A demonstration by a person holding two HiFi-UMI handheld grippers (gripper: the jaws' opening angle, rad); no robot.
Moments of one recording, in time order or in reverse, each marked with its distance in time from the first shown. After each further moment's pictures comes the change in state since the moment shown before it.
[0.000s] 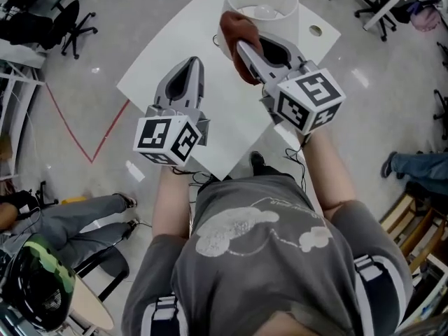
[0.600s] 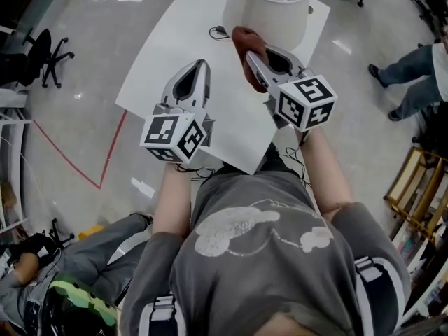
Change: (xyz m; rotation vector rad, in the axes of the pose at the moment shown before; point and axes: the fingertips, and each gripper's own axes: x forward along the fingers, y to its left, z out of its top) left arm -0.020 0.032 -0.047 -0.059 0.134 -0.221; right arm -0.005 0.012 -0.098 0.118 0.100 -0.298
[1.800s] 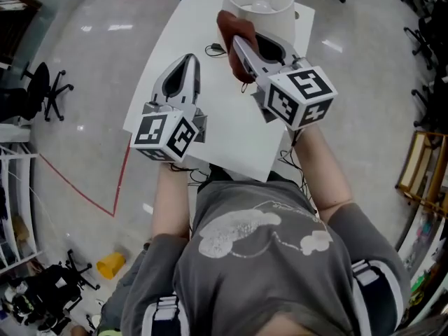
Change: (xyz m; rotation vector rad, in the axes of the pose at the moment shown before) left arm 0.016 0.009 0.065 0.063 -0.087 -0.109; right arm 0.003 0.026 0.096 -0.036 -0.209 -0.113
